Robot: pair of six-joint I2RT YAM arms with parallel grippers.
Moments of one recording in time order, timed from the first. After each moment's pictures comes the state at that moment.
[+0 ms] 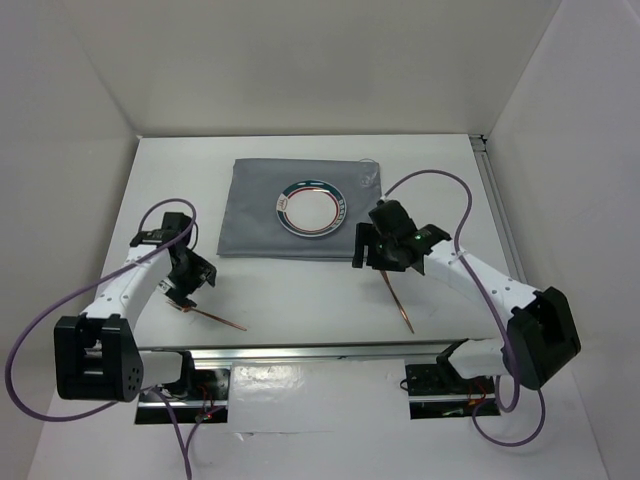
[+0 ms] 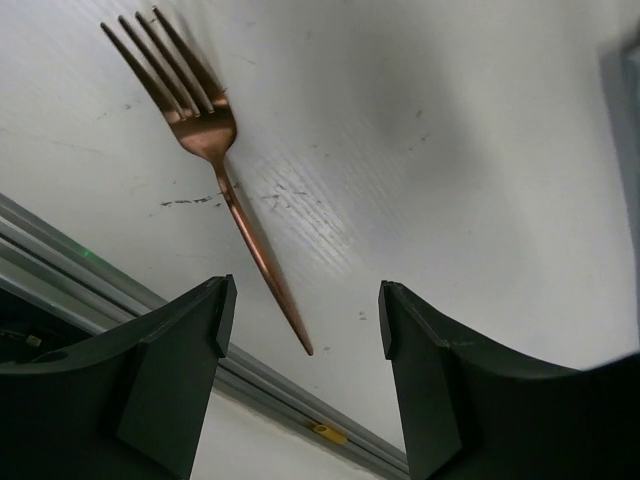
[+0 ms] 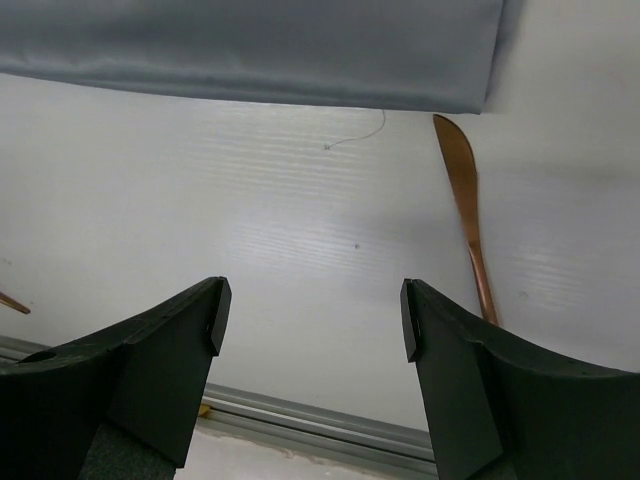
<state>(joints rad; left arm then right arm) 0.00 1.25 0.84 -0.98 -0.11 -0.99 0.57 1.31 0.94 -0.59 0.07 0.61</state>
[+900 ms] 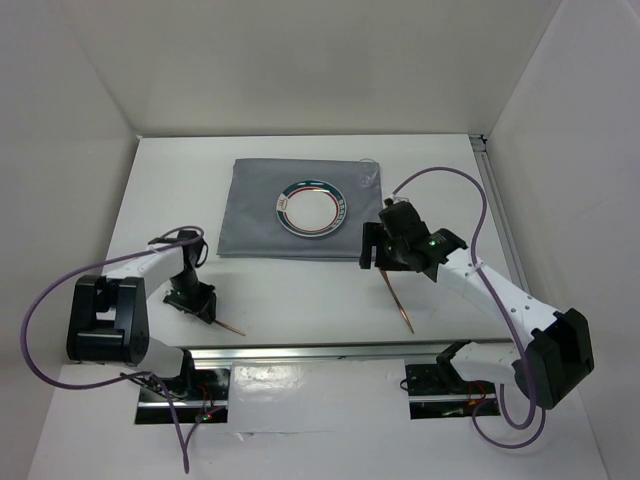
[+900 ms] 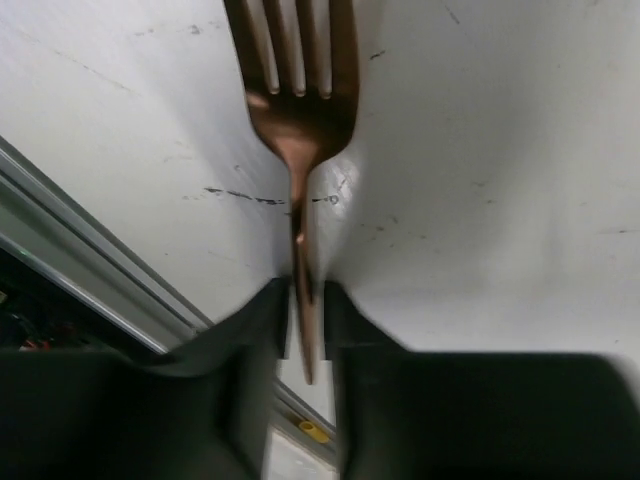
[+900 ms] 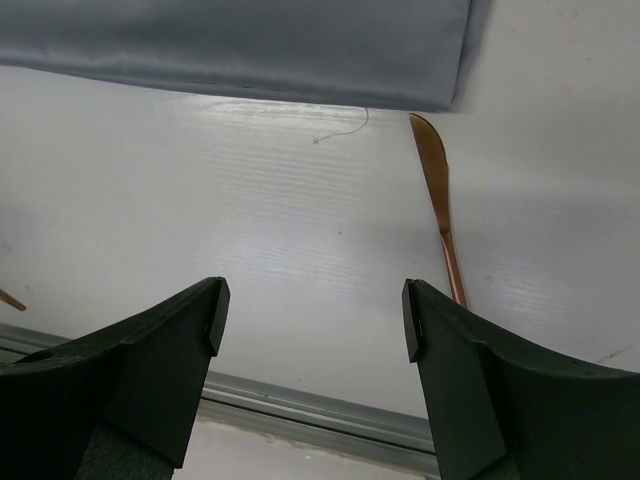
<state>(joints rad) -0.01 1.44 0.71 -0.97 -0.07 -1.22 0.57 1.20 0.94 -0.65 0.11 0.56</state>
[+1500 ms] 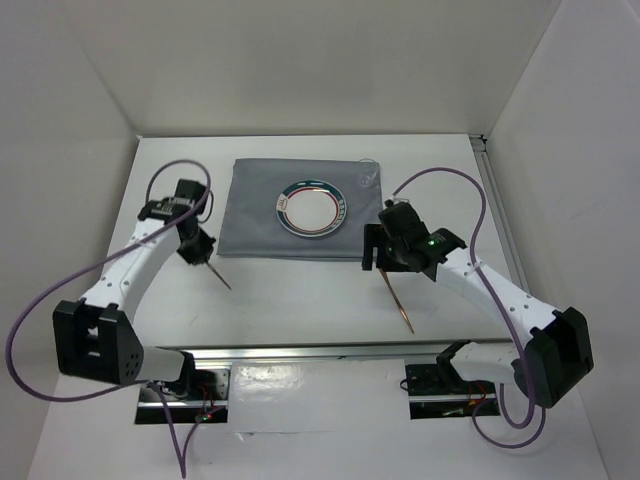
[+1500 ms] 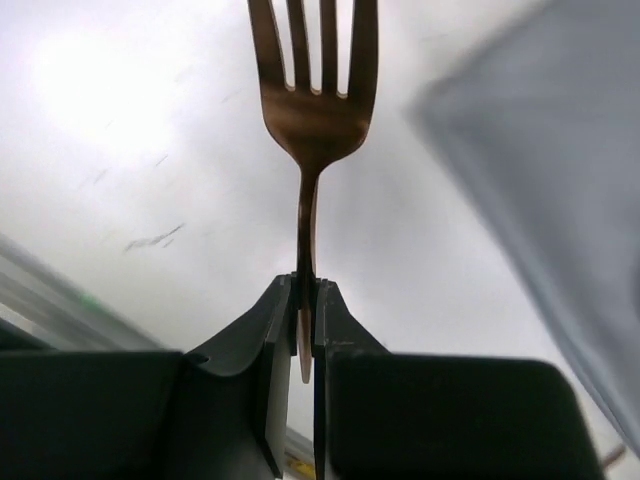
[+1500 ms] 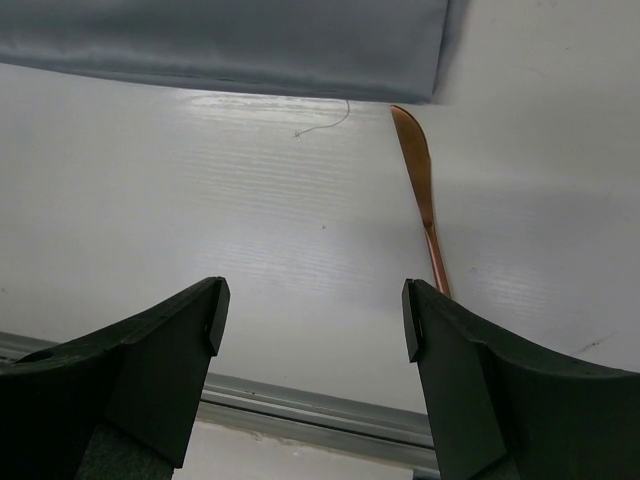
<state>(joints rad) -0.12 1.33 1.05 -1.04 -0.28 -1.04 0.57 1.20 0.94 -0.68 0.13 0.55</state>
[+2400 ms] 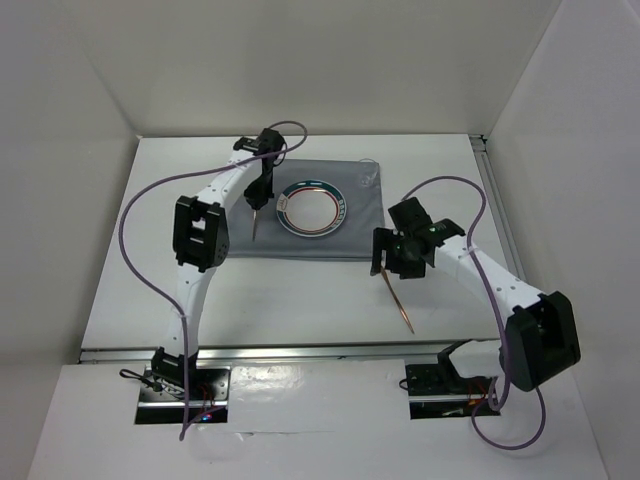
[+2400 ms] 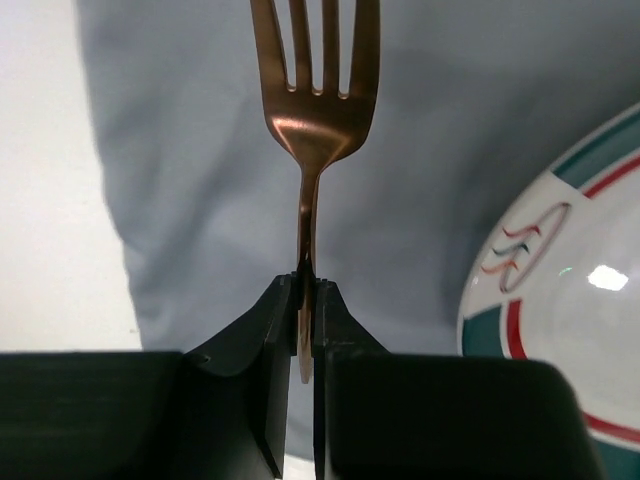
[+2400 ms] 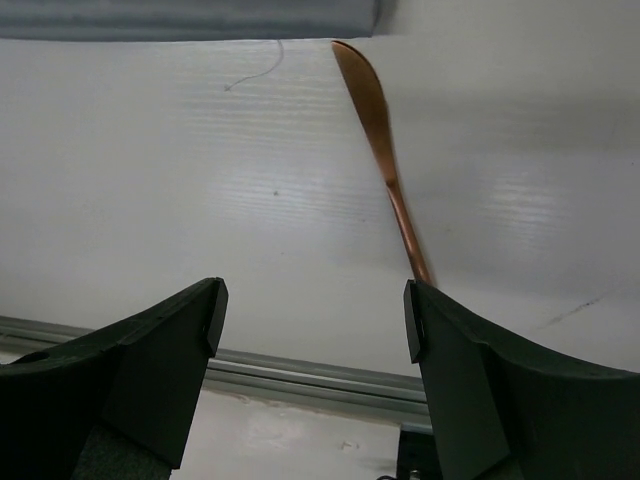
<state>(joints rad) -0.30 2.42 2.28 -1.14 -0.31 -0.35 0.43 1.28 0.94 -0.76 -0.02 0.52</state>
